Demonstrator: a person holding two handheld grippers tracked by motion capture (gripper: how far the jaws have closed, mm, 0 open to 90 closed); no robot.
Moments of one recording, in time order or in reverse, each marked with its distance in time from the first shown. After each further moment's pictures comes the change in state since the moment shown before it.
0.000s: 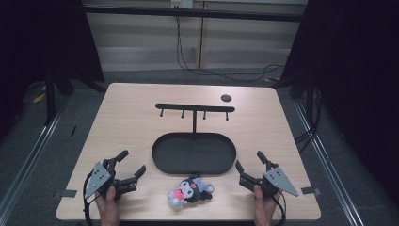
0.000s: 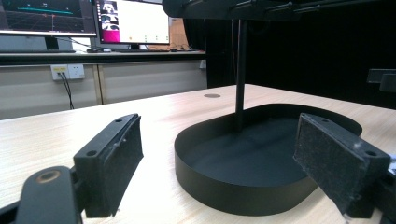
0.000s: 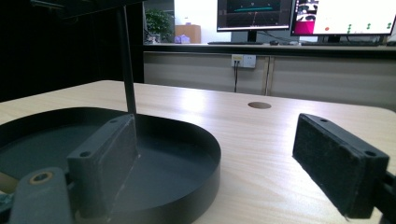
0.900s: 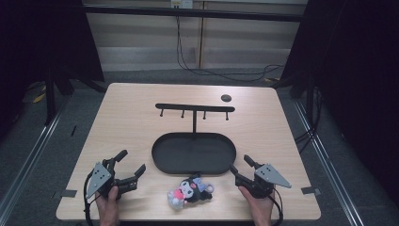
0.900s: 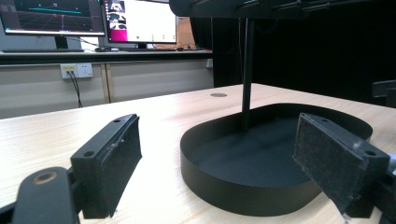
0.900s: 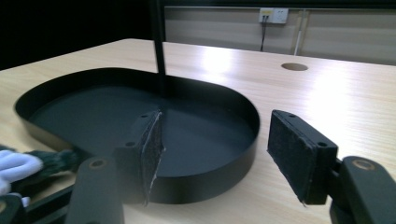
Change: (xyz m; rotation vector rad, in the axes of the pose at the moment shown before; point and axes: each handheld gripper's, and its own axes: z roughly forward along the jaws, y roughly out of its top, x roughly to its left) left arm 0.000 0.001 0.000 0.016 0.030 0.019; right arm 0.015 0.008 0.006 0.200 0.103 0.009
